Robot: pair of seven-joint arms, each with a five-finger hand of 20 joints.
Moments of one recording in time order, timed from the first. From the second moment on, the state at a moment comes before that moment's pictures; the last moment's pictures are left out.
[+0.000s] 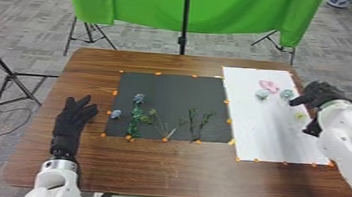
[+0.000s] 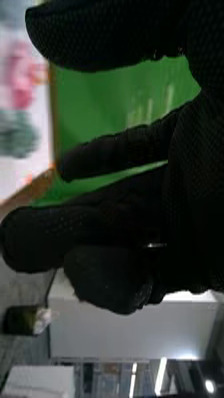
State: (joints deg) left arm 120.2 -68.8 -88.4 -114.3 55.3 20.2 11.9; right arm -83.7 -36.1 73.5 -100.5 -119.3 -14.1 39.7
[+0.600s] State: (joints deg) left arm 121.2 -69.0 -89.2 -115.1 55.7 19.8 10.5; right arm -86.3 -37.4 65.0 -90.8 -128.9 13.7 36.4
